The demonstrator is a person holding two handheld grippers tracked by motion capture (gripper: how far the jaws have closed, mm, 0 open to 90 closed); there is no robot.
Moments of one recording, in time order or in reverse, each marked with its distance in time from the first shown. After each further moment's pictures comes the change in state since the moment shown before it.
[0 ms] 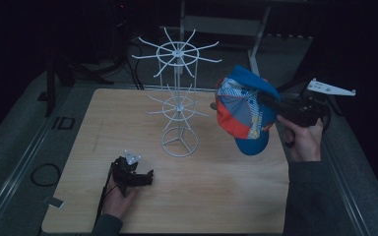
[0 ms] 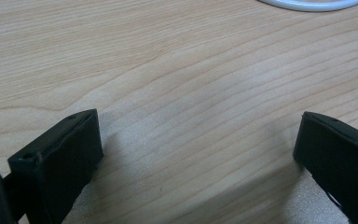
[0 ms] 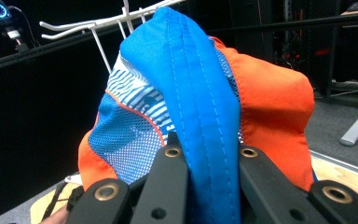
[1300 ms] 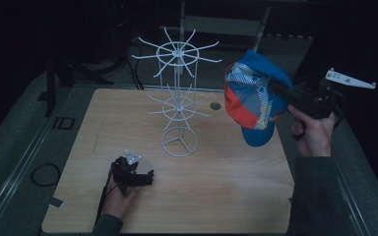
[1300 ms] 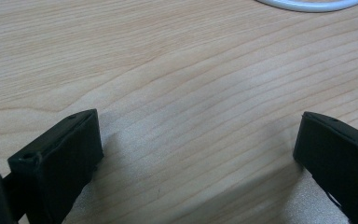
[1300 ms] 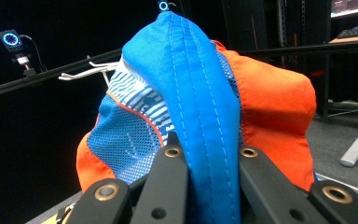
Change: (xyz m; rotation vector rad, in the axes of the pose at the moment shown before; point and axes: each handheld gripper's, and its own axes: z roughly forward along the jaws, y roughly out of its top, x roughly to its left) left arm -0.001 0.000 0.000 0.001 -0.001 0.000; right arm 0.002 0.026 -0.016 -0.085 0.000 0.003
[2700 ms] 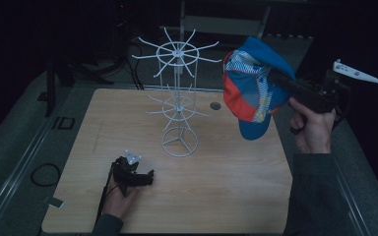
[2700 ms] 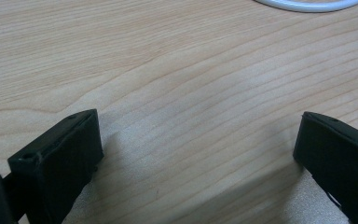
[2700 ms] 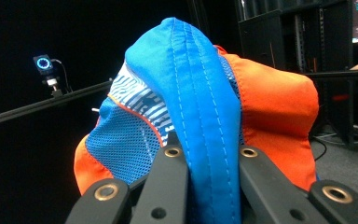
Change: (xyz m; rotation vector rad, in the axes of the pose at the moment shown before) left arm 0.000 0.000 0.000 0.002 -0.001 0.004; right arm 0.016 0.019 0.004 -0.093 0.080 -0.004
